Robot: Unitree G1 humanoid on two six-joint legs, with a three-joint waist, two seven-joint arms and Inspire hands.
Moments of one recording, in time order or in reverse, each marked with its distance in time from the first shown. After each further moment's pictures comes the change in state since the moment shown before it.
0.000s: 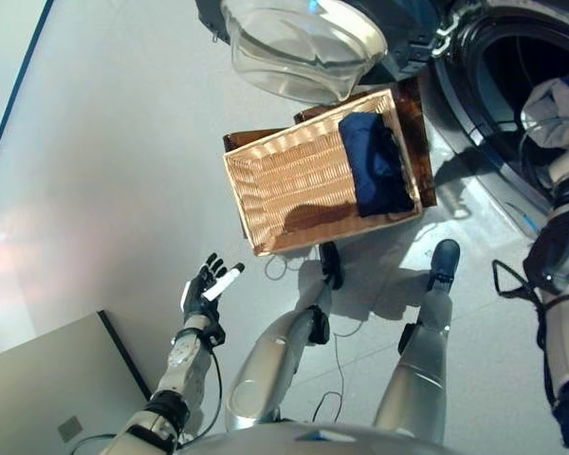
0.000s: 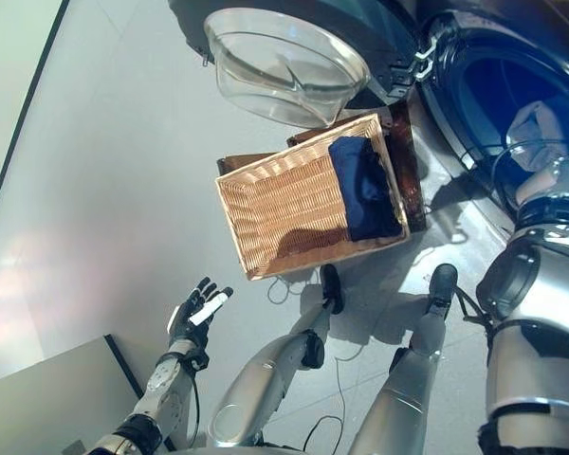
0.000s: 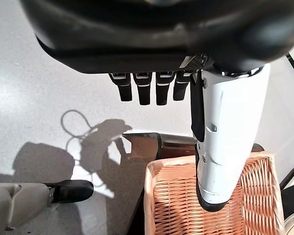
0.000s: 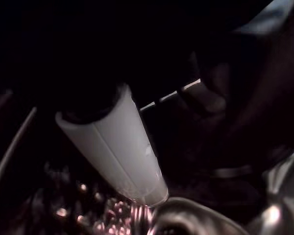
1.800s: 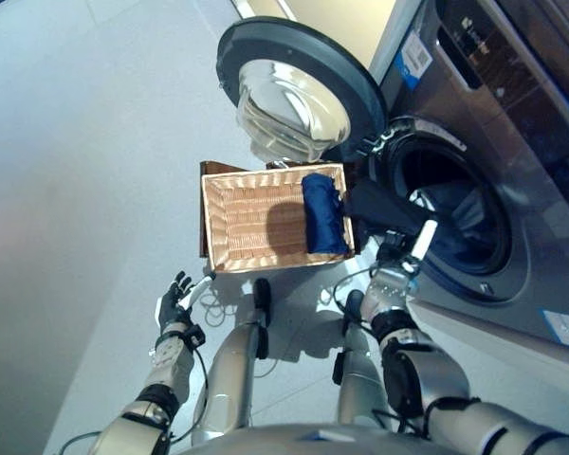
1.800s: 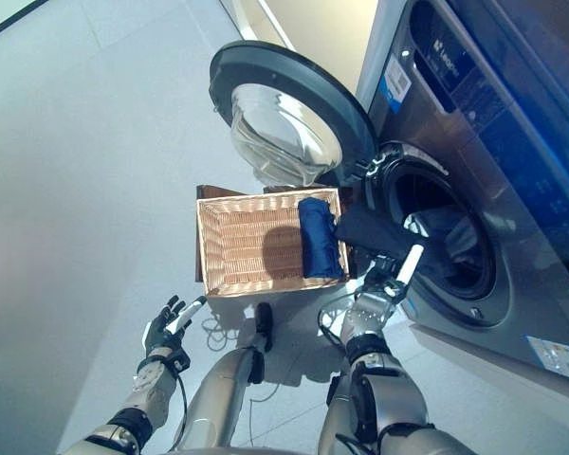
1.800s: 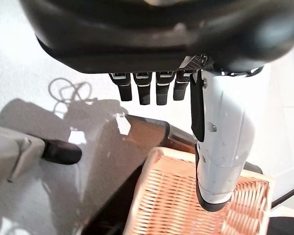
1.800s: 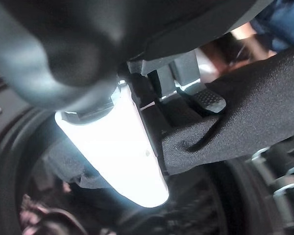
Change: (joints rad) left arm -0.037 0.001 0.107 0.177 -0.007 0.039 0.048; right arm 0.614 0.670 0.121 -0.225 -0.053 0.085 0.222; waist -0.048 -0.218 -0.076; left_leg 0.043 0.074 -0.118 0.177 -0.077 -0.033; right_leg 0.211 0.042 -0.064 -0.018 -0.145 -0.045
